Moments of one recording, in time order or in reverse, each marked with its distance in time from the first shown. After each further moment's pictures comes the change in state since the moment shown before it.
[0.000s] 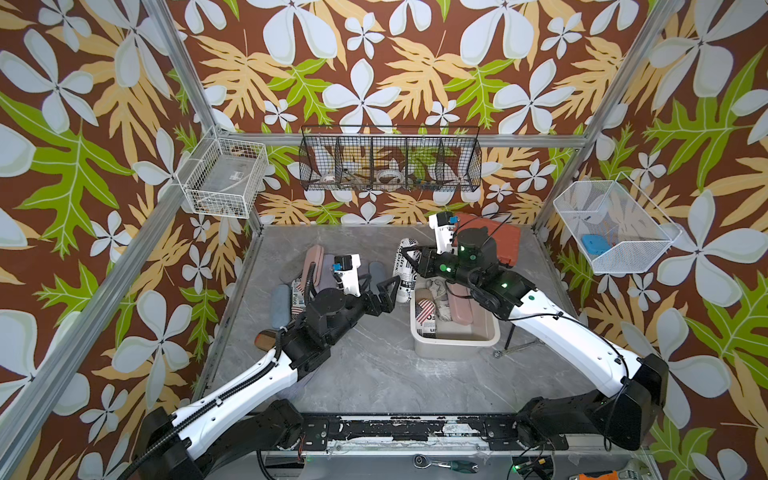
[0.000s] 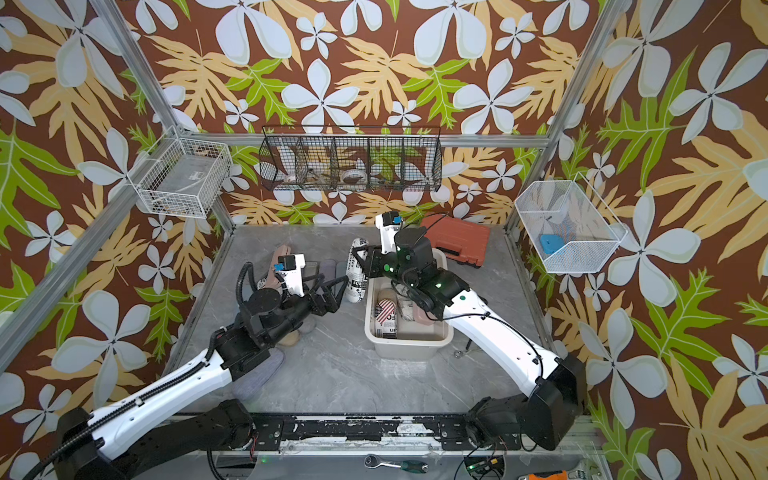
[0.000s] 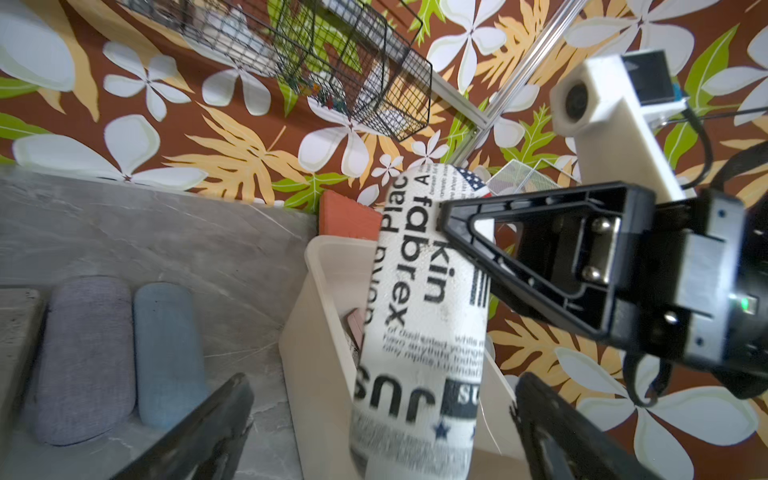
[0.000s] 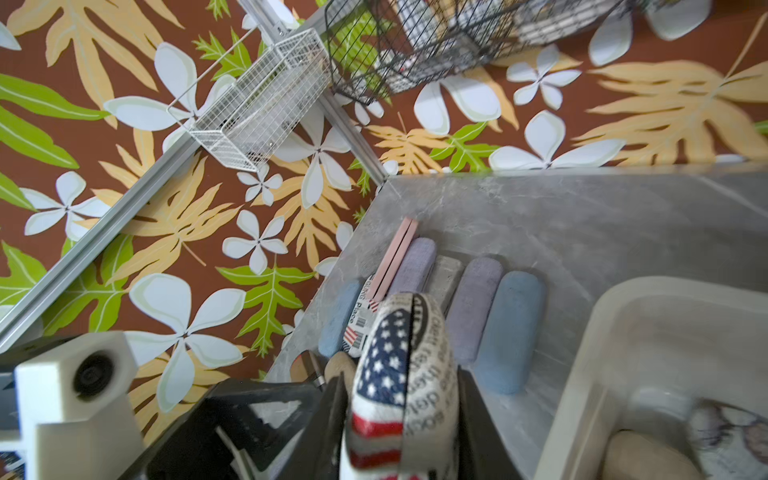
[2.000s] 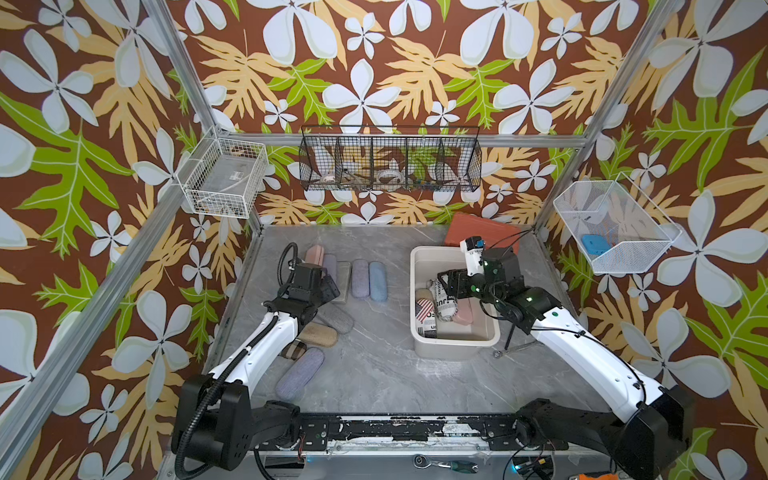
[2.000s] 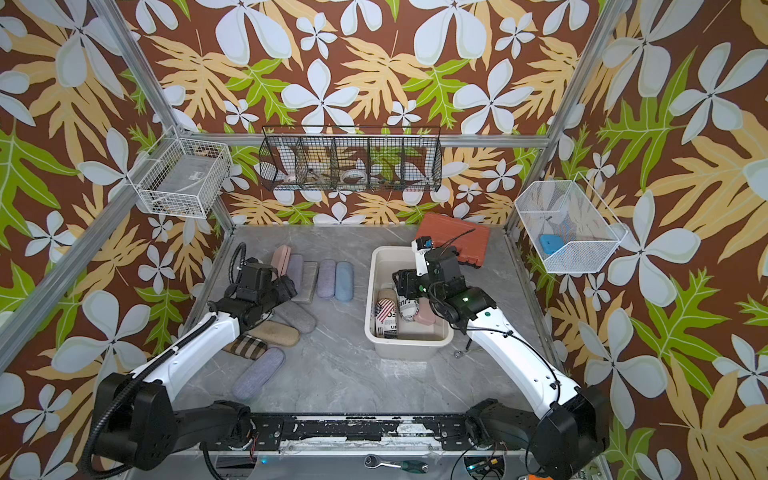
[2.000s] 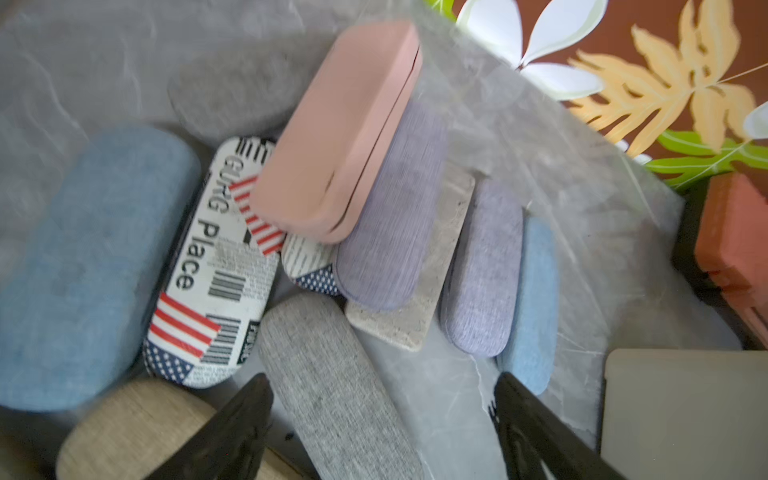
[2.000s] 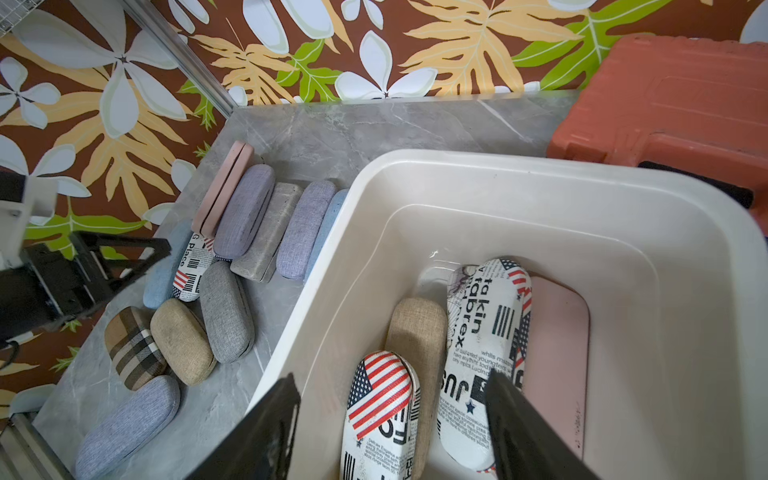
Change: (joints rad) left arm 0.482 0.336 0.067 -0.468 -0.012 -0.127; right arm -0.162 -0.166 -0.281 -0.182 0.058 -0.199
